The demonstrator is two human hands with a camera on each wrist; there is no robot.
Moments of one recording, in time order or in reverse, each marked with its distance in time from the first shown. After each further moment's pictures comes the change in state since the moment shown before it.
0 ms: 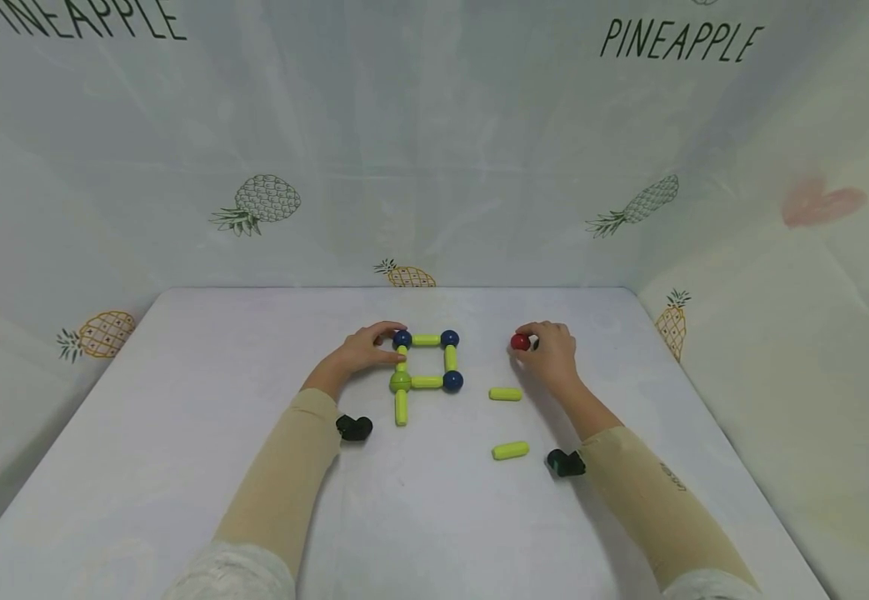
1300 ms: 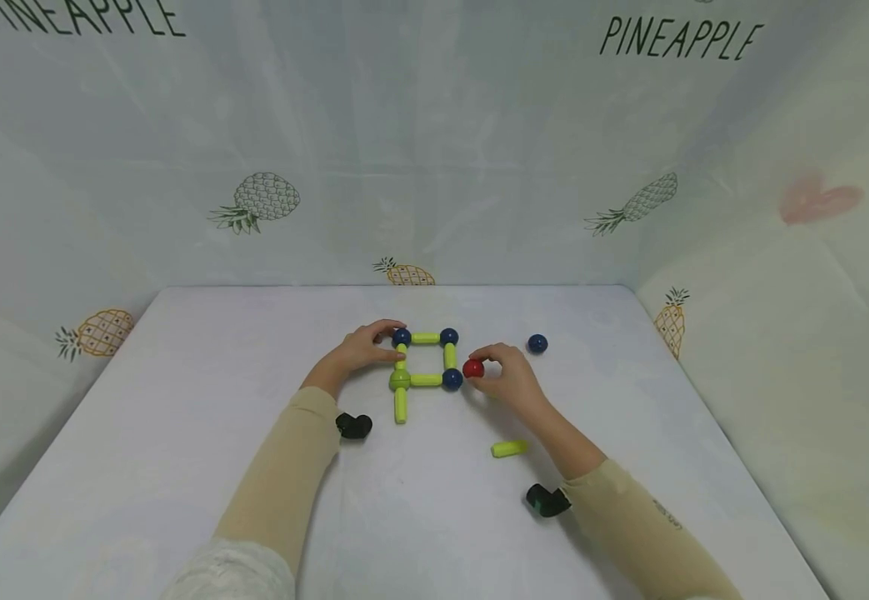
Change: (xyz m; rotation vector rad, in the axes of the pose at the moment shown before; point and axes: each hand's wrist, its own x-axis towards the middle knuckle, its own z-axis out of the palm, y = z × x) left_hand -0.004 0.004 -0.002 0.008 -0.007 0.009; right_hand -0.043 -0.068 0.013 0.268 -0.181 -0.087
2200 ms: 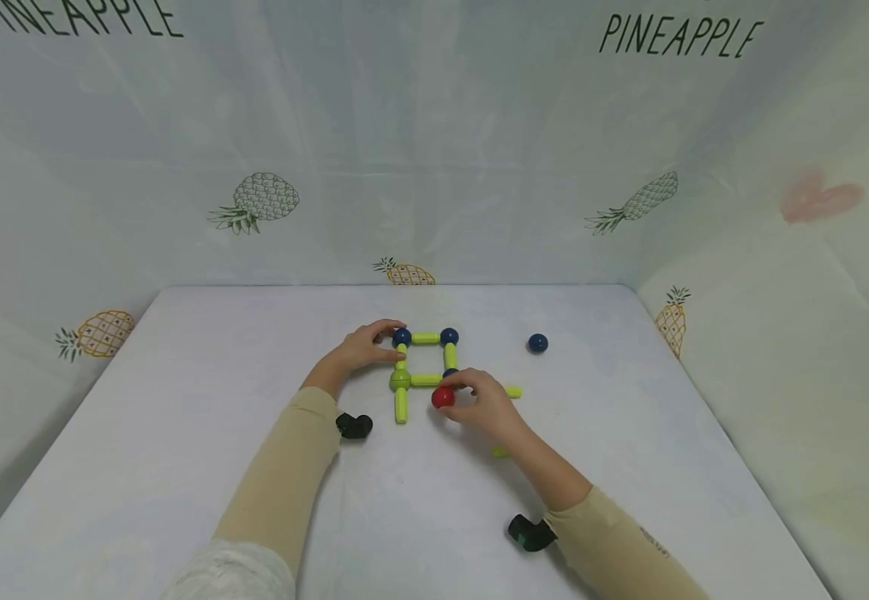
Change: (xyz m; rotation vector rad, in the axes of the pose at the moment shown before) left_hand 0.001 0.001 -0.001 0.019 0.001 -0.005; right_hand -0.026 -0.036 0.028 0.130 -0.130 0.054
